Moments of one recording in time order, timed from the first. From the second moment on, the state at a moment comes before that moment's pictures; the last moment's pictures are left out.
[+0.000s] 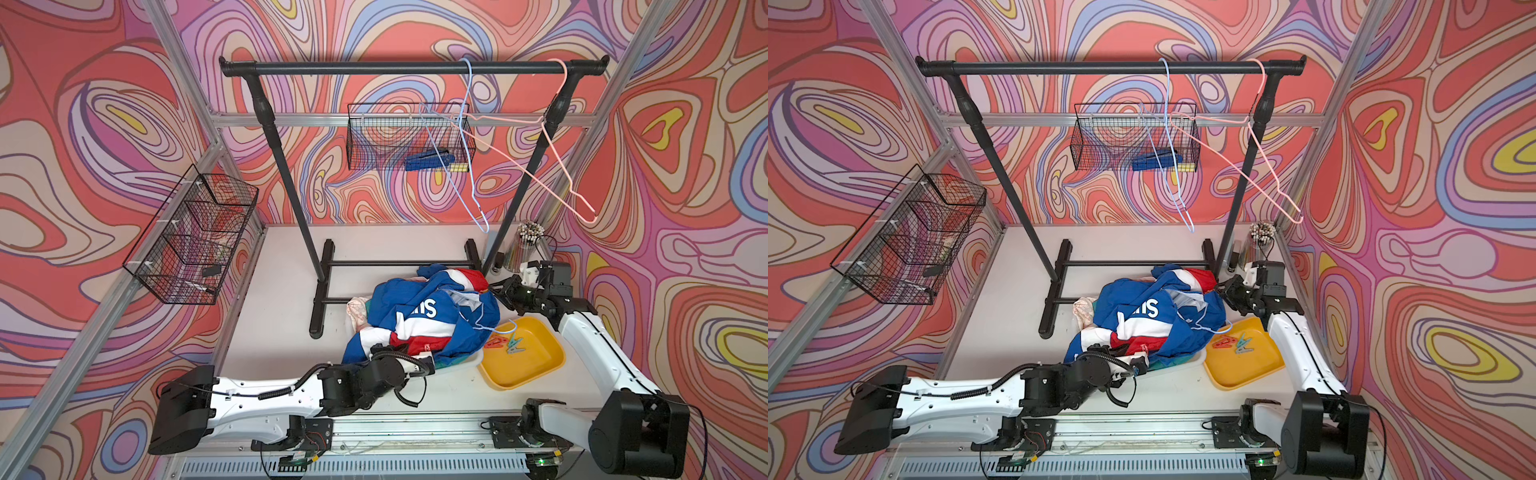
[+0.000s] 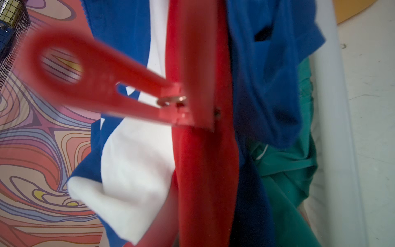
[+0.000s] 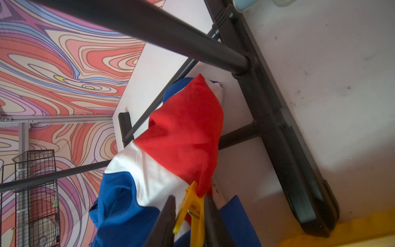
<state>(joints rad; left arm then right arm) -1.33 1.11 0.56 -0.02 -0.61 0.51 -0.10 1.19 0.84 -0.44 -0.54 0.72</state>
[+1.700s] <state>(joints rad) -1.34 1.12 0.56 -0.03 -0.59 0.46 -0.06 1.13 0.84 -0.51 -0.44 0.74</state>
